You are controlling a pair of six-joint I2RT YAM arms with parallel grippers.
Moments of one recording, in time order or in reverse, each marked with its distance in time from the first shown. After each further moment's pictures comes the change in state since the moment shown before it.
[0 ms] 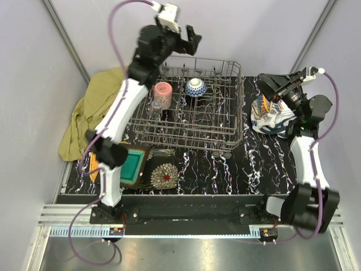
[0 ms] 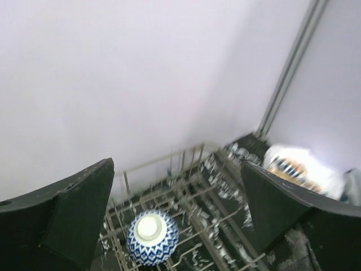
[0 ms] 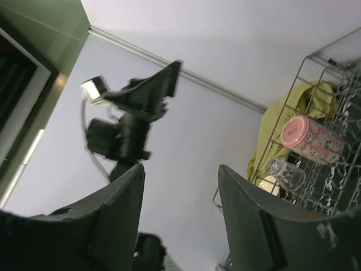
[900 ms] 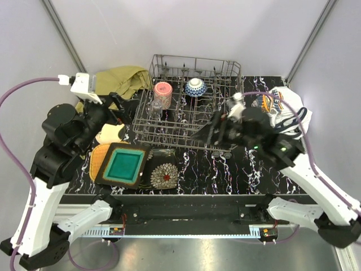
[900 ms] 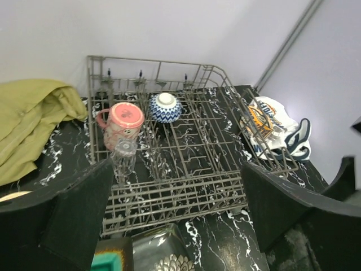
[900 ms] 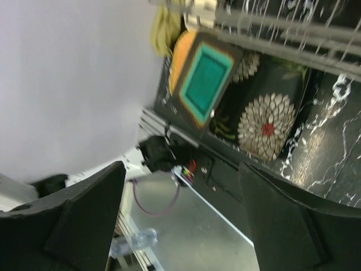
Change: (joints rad) left arm 0.000 -1.209 -0.888 -0.465 -0.199 -0.183; right arm 0.970 -0.271 0.299 -1.400 0.638 -0.672
